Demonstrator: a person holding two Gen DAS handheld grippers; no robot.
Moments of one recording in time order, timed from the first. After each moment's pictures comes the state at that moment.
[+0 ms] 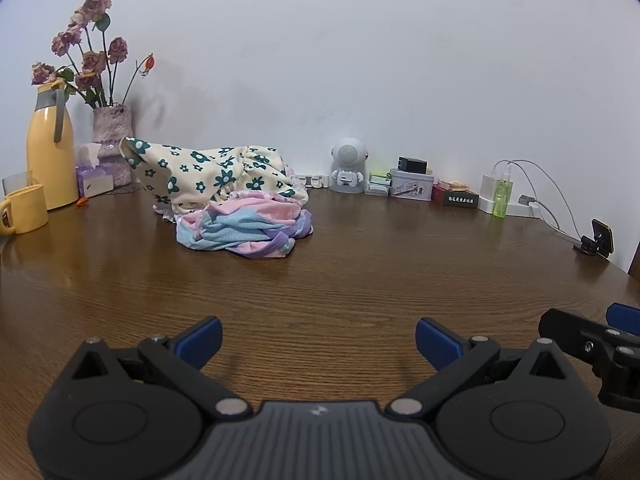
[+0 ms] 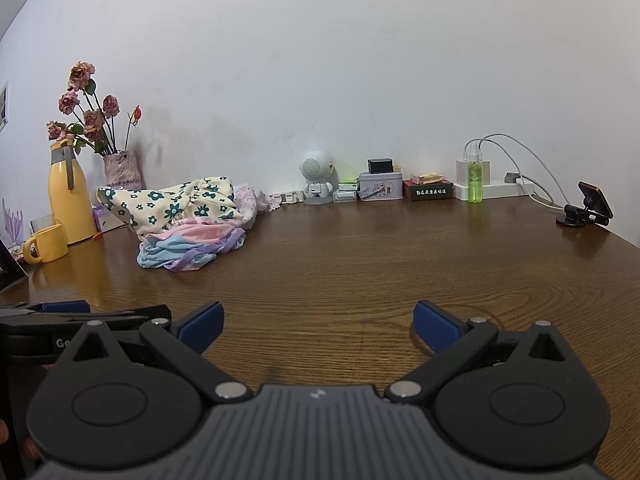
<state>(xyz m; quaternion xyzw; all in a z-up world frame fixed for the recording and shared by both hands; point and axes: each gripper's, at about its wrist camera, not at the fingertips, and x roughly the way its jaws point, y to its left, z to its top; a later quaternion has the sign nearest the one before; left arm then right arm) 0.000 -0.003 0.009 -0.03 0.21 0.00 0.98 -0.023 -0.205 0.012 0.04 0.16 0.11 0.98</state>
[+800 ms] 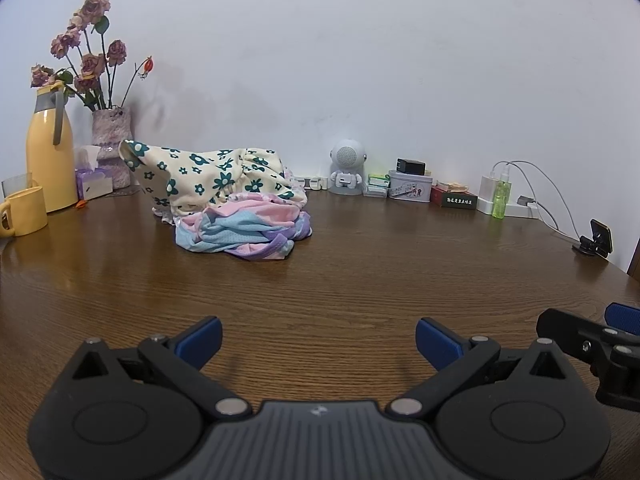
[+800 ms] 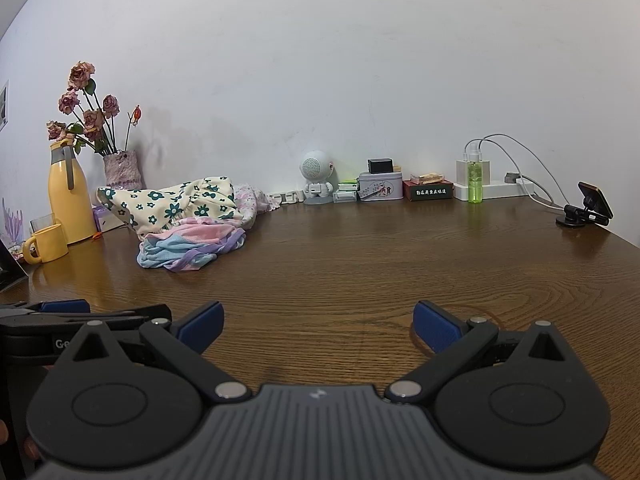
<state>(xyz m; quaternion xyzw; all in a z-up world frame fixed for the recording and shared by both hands) -0.001 -0.004 0.006 -0.02 0.20 0.00 0.98 -0.023 -0.205 0.010 0.04 0.16 0.11 0.98</state>
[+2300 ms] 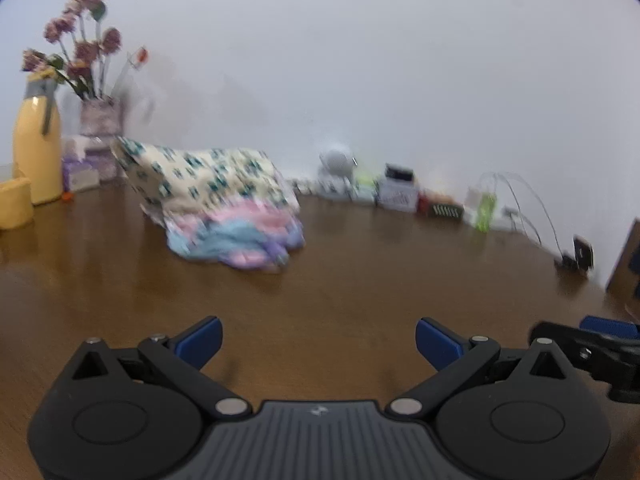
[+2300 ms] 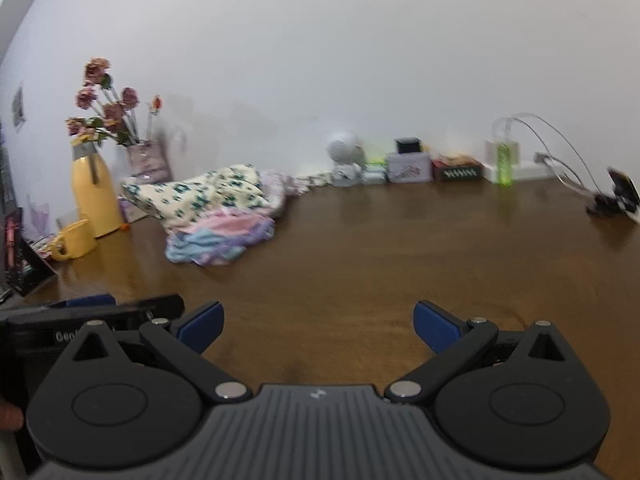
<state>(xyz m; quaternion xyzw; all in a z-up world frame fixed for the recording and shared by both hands) 0.004 0.028 0.031 -0.05 0.19 -0.02 0.98 -0.004 -0.203 0.048 0.05 0.21 0.18 0.96</state>
